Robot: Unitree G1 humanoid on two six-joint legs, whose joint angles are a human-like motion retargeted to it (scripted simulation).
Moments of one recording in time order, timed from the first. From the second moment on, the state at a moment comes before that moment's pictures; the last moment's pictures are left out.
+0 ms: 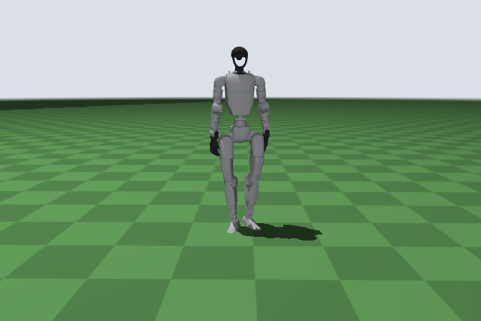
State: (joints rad) left arm 0.04 0.13 0.32 1.55 0.34 0.11 -0.24; right arm 0.03 -0.12 -0.10 1.62 -0.76 -0.07 0.07; waist -0.10 0.00 -0.04; left_leg 0.01 -0.04 0.30 0.02 -0.04 0.04; right_leg -0.01 -0.01 -0.52 0.01 -0.02 -0.02
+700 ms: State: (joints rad) left arm 0.04 0.13 0.32 1.56 0.35 0.12 -0.24; right arm 0.02 -0.11 -0.10 1.62 -0.76 -0.07 0.10; waist -0.11 0.00 -0.06; left_leg 0.01 -0.04 0.31 0.02 -0.04 0.04; right_leg 0.00 -0.01 -0.51 0.02 -0.03 -0.01
